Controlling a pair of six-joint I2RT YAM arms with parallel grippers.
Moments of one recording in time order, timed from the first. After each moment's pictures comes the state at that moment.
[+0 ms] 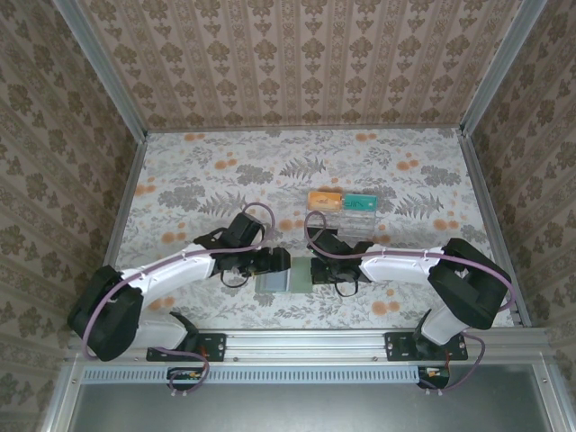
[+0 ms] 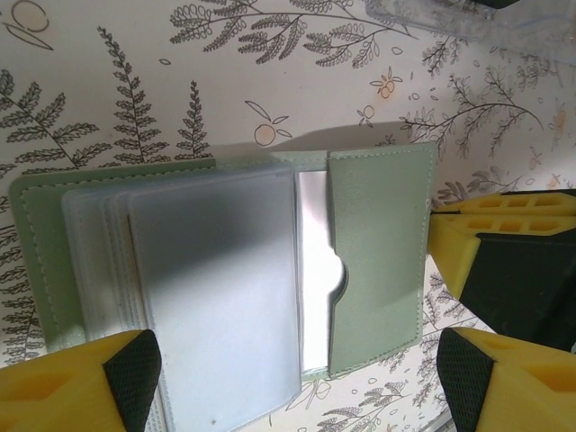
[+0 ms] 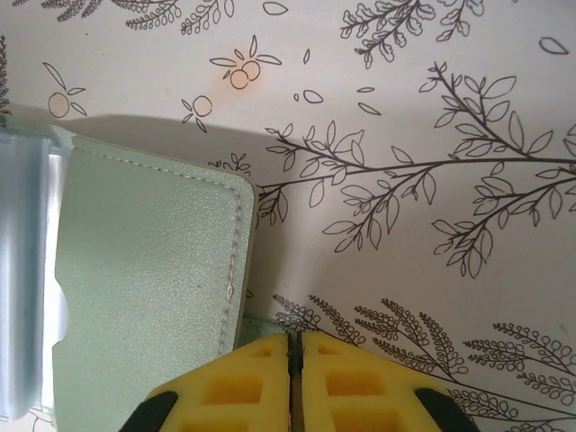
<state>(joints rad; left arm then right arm) -0.74 1.31 0.66 -0.39 0.34 -0.73 0.87 1.56 0.74 -0.30 0.02 0.81</state>
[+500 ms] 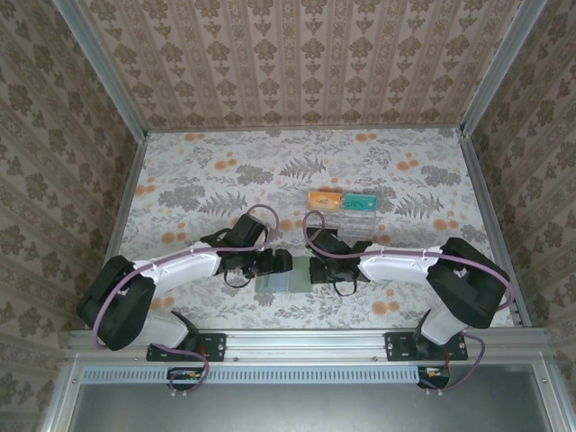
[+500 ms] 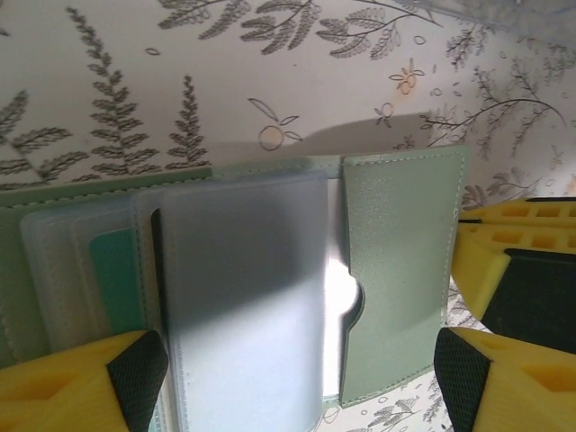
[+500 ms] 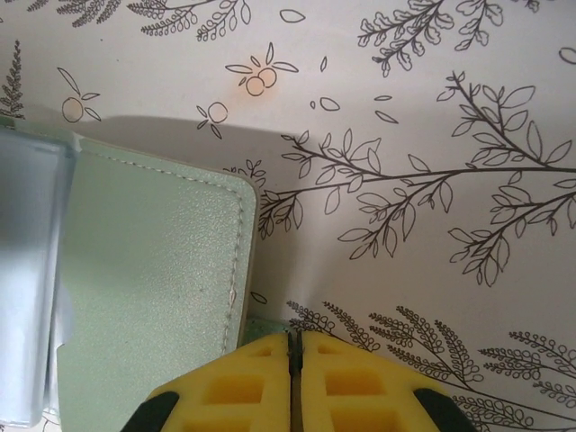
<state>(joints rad) -0.74 1.38 0.64 -0.30 0.38 -0.74 0.88 1.57 0.75 -0.30 0.02 0.81</state>
